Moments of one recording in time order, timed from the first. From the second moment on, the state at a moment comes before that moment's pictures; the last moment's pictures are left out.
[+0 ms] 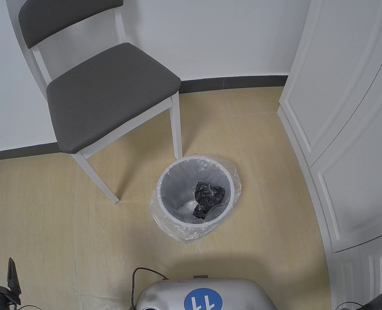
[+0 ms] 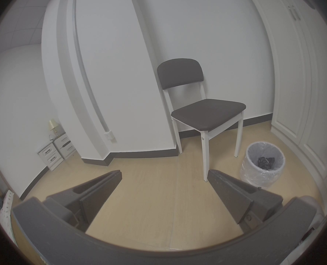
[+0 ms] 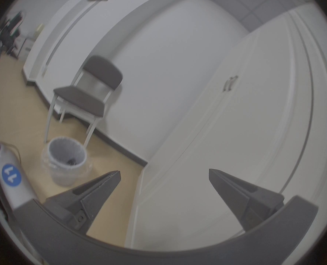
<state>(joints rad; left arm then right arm) 0.00 0.01 -0.02 0.00 0.35 0.12 -0.09 0.10 -0.02 -0.47 0.05 -0.63</state>
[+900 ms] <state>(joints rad) 0.00 0.02 -0.02 -0.01 0.45 0.04 -0.08 0.10 -0.02 -0.11 0.14 -0.44</state>
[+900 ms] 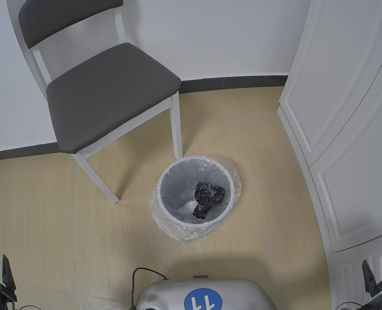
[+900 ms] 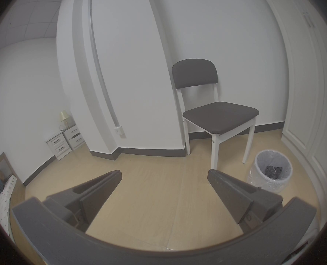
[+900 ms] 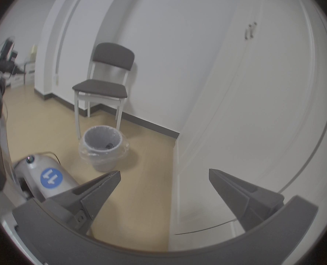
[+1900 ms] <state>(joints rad) 0.00 0.02 -0.02 0.00 -0.06 0.02 -0.08 0.10 -0.02 -0.06 0.26 0.19</state>
